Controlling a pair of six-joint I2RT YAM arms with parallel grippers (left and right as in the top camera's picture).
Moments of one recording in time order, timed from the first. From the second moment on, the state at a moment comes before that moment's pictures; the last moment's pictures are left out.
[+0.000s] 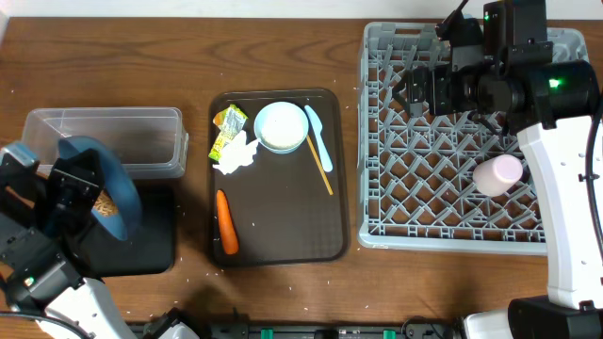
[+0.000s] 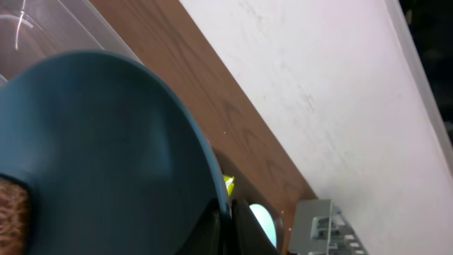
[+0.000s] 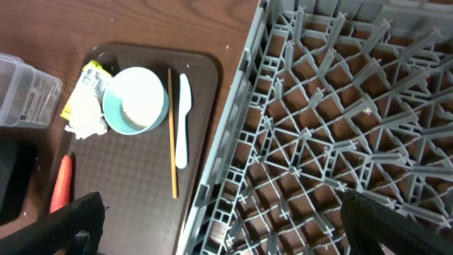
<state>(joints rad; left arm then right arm) 0.78 0.93 0.89 -0.52 0.71 -0.57 0.16 1.61 1.84 -1.19 -0.25 0.04</state>
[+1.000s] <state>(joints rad) 0.77 0.86 0.88 -0.60 0.63 -0.51 0.16 1.61 1.84 -1.19 -0.24 0.04</state>
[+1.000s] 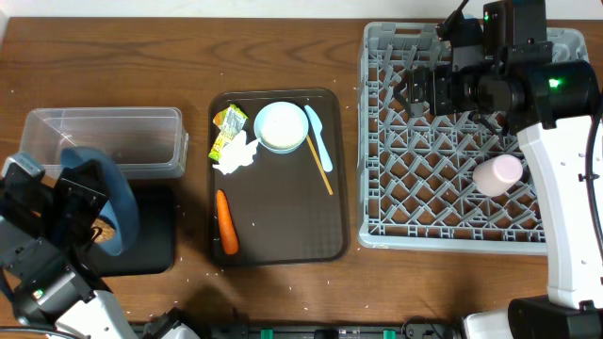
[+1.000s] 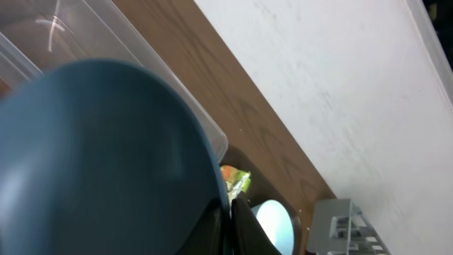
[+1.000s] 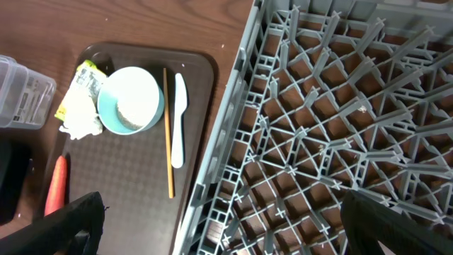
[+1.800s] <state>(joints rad) 0.75 0.79 0.89 -0.72 0.39 -0.51 0.16 1.61 1.84 -1.17 -0.23 0.04</state>
